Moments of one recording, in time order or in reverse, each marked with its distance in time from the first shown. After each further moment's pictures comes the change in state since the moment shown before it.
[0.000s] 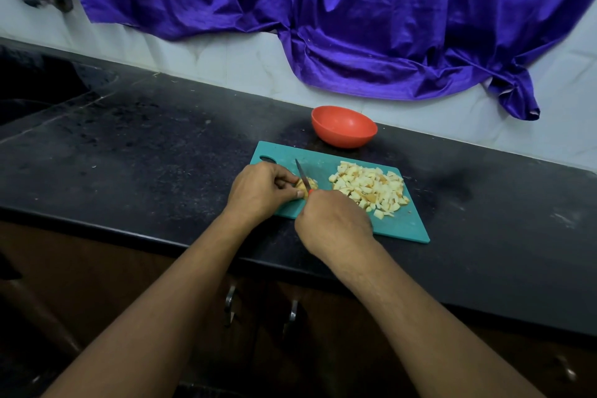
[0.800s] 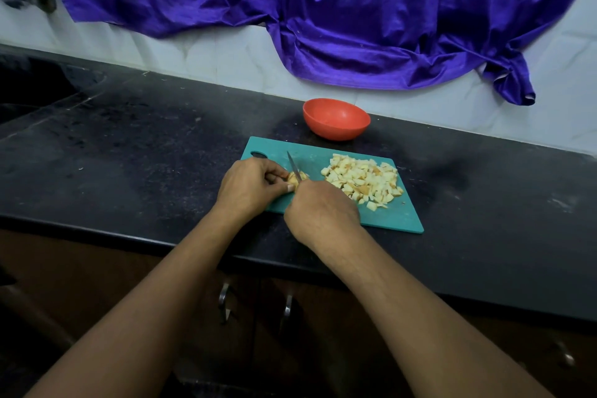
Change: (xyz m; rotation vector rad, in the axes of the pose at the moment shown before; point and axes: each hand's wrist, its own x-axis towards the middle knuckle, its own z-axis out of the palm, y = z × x) left_hand -0.002 0.005 -0.001 0.060 0.013 0.015; right_hand 0.010 0.003 0.002 0.029 0.000 -0.004
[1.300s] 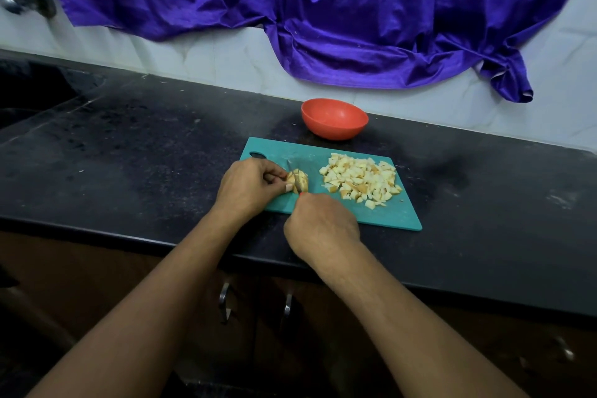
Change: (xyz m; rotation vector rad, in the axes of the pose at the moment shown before) left_hand 0.002 -0.005 0.003 -0.014 0.014 -0.001; right_hand -0.010 0.008 0.015 0.000 0.004 -0.010
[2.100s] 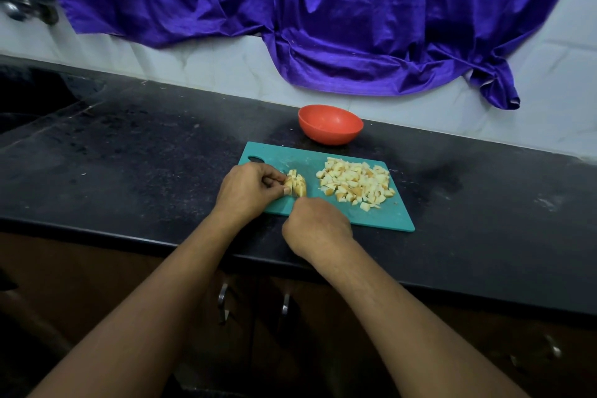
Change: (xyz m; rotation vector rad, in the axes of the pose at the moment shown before) left_hand -0.002 -0.002 0.002 -0.014 0.001 0.015; right_hand 0.004 0.002 0.004 0.034 -0.028 -0.007
